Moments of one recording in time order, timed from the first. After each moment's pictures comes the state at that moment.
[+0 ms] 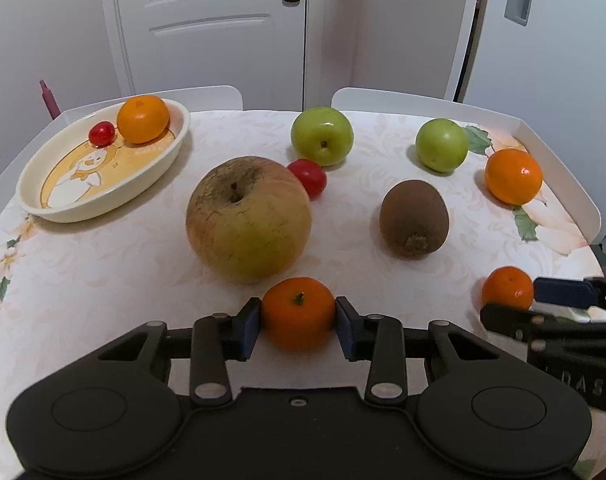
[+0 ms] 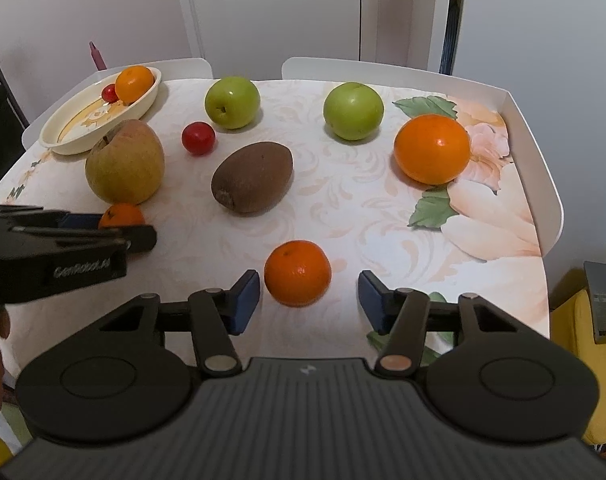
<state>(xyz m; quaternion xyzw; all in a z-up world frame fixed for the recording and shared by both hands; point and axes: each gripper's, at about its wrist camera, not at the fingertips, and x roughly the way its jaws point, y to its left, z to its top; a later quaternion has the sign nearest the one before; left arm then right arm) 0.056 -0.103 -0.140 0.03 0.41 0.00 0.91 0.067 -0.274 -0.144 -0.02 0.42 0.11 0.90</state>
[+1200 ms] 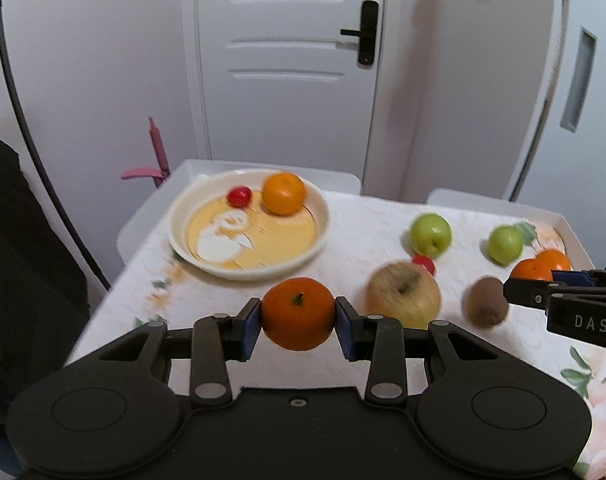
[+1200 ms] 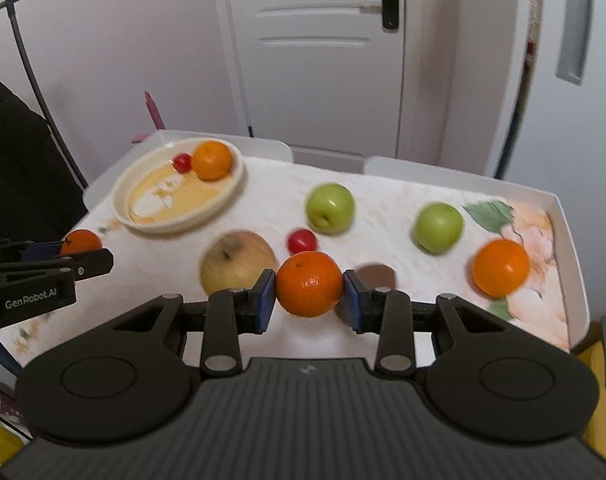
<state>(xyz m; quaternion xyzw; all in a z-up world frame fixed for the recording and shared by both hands) 0.015 -0.003 -0.043 0.00 0.35 0.07 0.94 0.072 -0.184 -0.052 -0.01 0.36 0.16 0.92</state>
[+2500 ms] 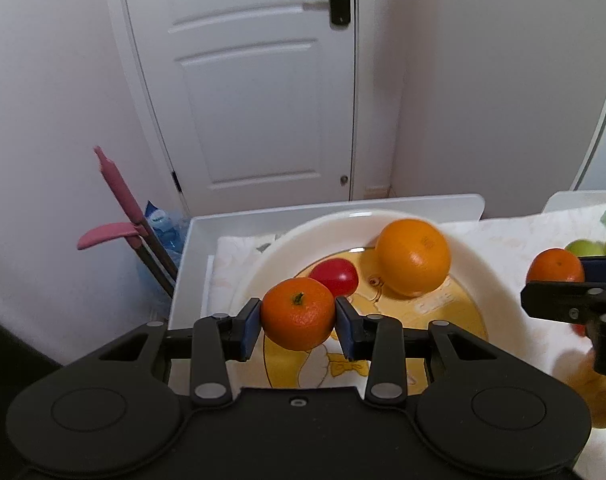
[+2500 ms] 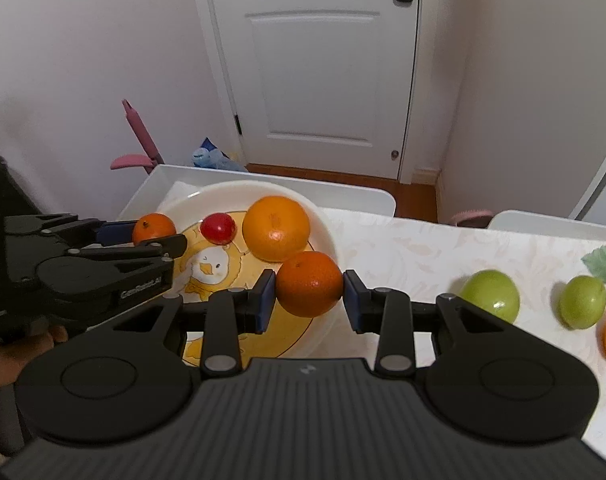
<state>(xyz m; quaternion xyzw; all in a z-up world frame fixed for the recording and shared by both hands) 0.214 0.133 -0.088 0.09 0.40 -0.04 0.91 0.210 -0.015 -0.075 0.00 0.42 0.09 0.90</state>
